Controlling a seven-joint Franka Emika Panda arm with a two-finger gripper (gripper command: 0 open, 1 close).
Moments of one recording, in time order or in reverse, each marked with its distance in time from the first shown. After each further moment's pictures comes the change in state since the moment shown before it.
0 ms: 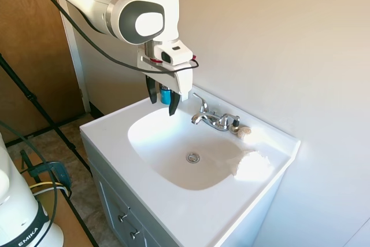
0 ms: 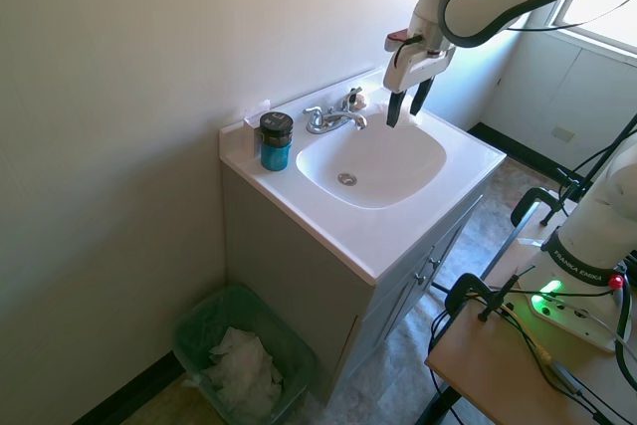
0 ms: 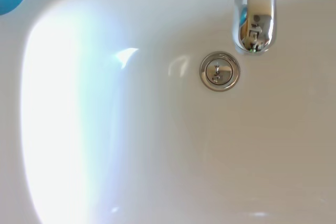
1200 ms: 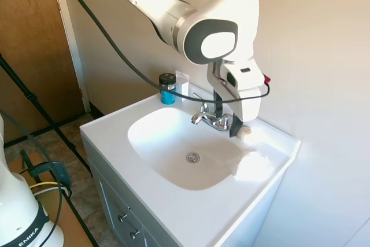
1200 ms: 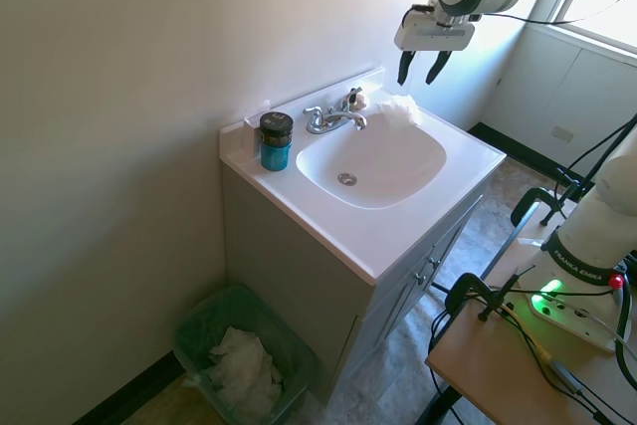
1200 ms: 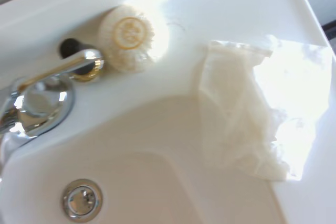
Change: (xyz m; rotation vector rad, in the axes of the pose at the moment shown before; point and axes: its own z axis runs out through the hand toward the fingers) arm 0.181 0.087 0.016 0.054 0.056 0.454
